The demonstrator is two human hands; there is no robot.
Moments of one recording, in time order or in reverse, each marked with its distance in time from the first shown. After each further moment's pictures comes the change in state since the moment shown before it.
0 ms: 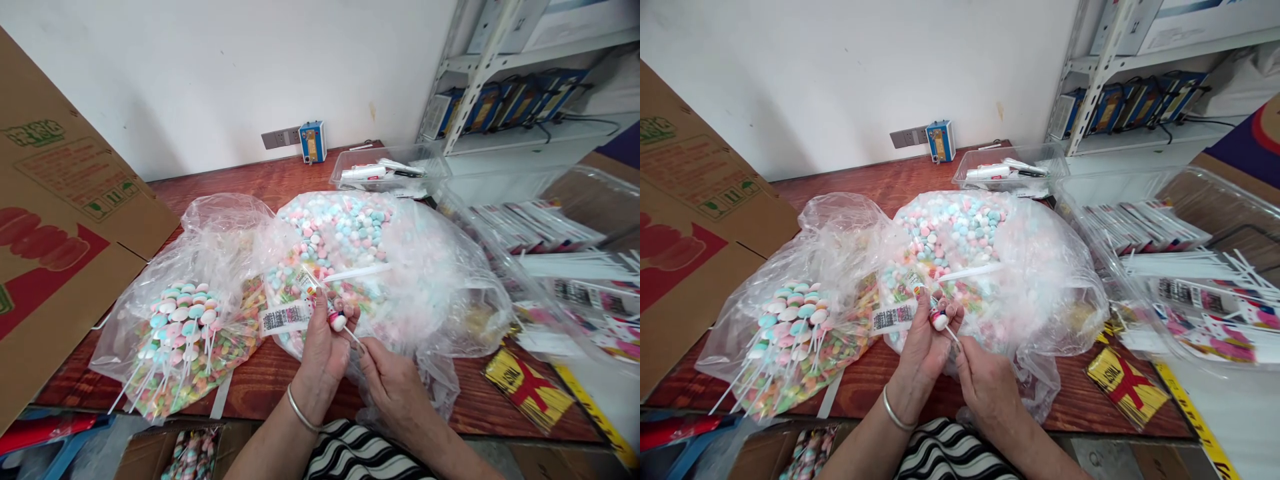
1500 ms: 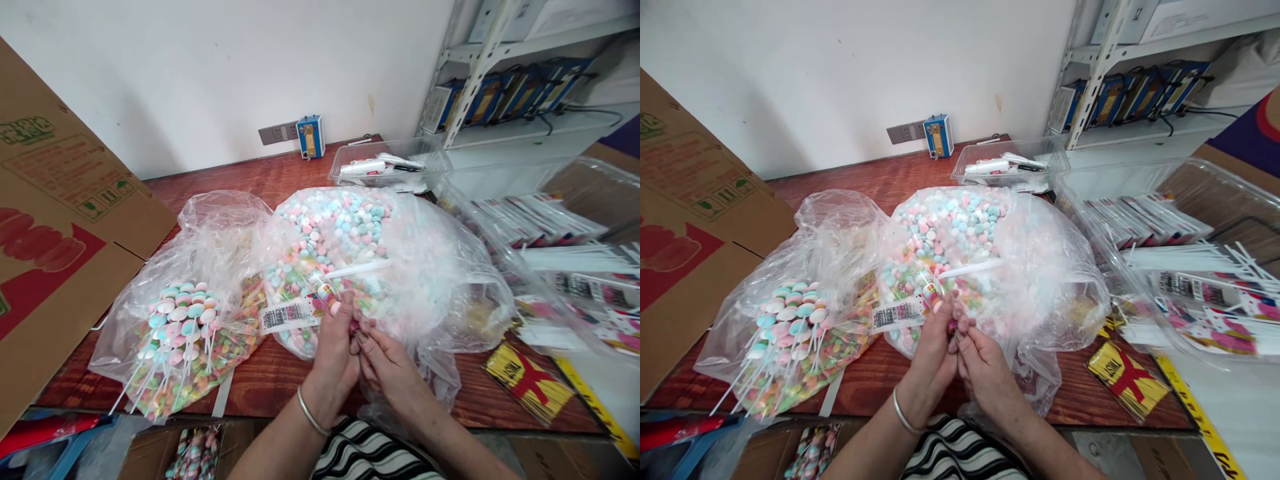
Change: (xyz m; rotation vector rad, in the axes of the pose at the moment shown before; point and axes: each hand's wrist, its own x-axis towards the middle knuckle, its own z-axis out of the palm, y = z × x) left_hand -0.006 -0.010 0.000 0.230 -0.061 0.006; right_hand 0.011 -0.004 0.007 0.956 -0.111 0.498
